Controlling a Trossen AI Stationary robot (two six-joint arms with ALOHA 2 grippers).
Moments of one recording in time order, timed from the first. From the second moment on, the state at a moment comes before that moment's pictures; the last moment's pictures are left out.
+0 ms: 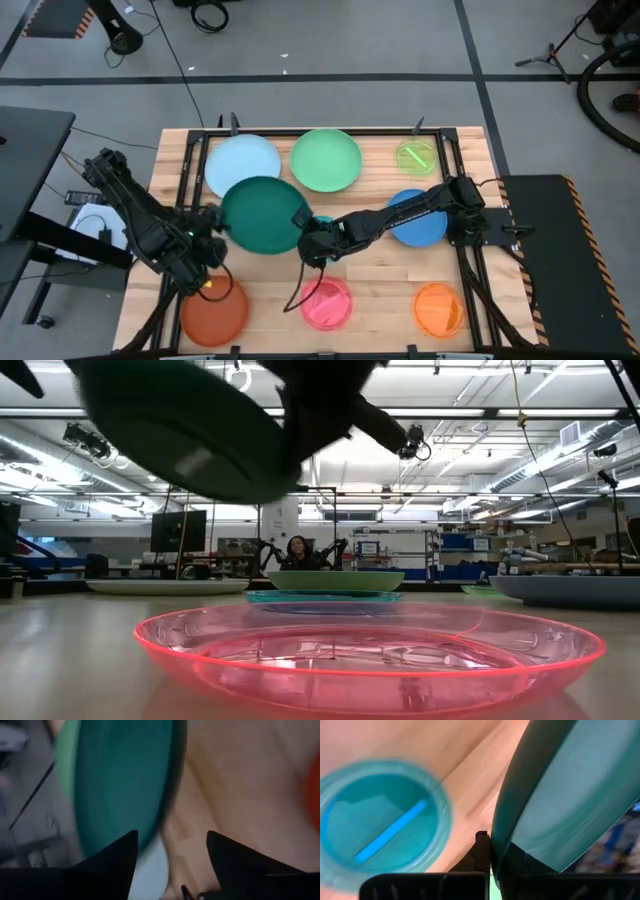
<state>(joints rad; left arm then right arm) -0.83 1.22 1.20 -1.52 -0.64 -0.30 0.24 2.04 1.75 -0.78 0.55 -0.75</state>
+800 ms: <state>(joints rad) -0.62 0.60 1.20 -1.52 -1.09 -0.84 -0.04 2.19 1.78 -1.32 0.55 -0.32</state>
